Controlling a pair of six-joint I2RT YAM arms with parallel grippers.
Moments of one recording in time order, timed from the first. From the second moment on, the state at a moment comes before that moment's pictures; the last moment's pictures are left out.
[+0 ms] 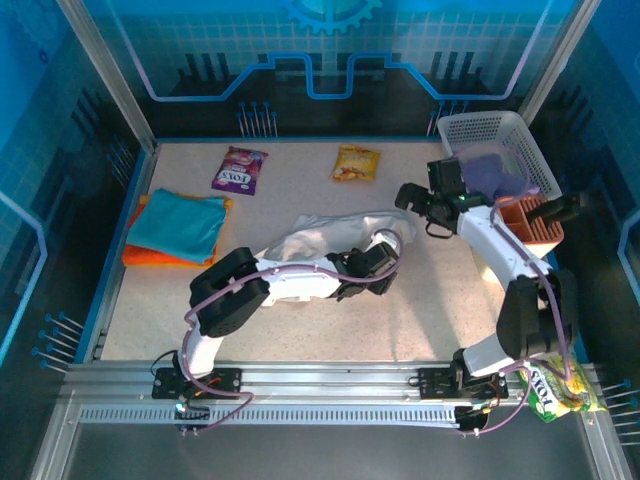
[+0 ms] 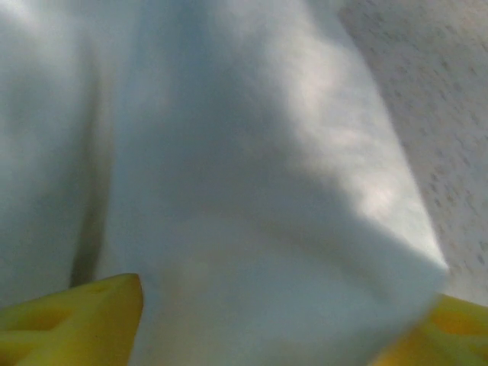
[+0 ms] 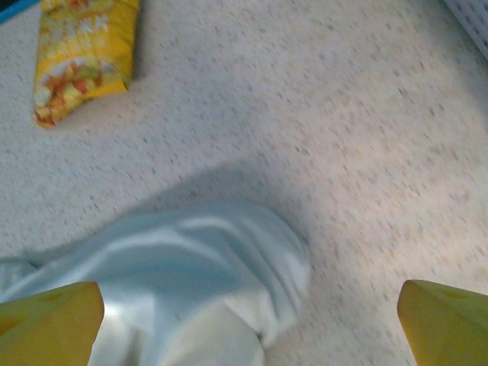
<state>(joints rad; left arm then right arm) -1.02 2.03 1.35 -0.24 -0.38 -0.39 0.18 1.47 1.12 -0.56 0.08 0.56</state>
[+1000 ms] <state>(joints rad) -0.43 1.39 1.03 -0.42 0.23 -0.36 0.38 1.46 0.78 -0.22 -0.30 0.48</state>
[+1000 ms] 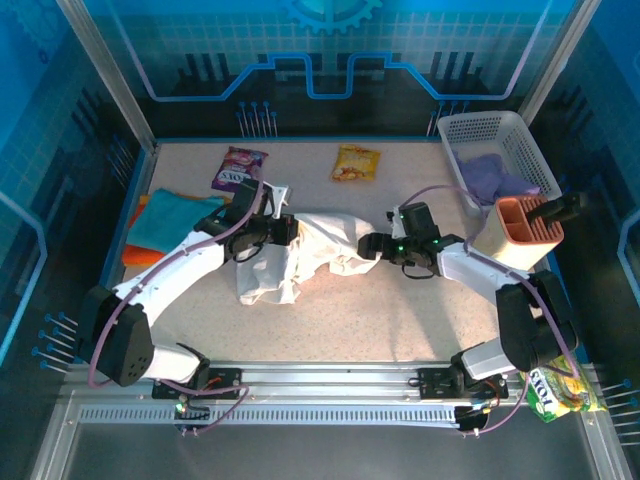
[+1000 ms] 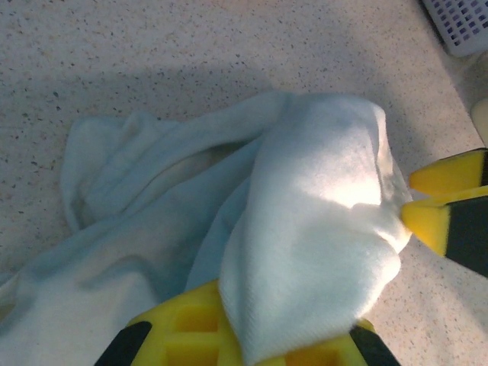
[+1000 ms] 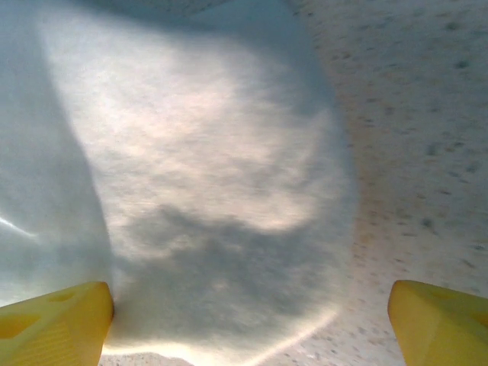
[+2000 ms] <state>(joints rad) -0.42 1.33 1.44 -0.73 0.23 -0.32 0.28 1.40 1.18 -0.41 -0.23 0.40</state>
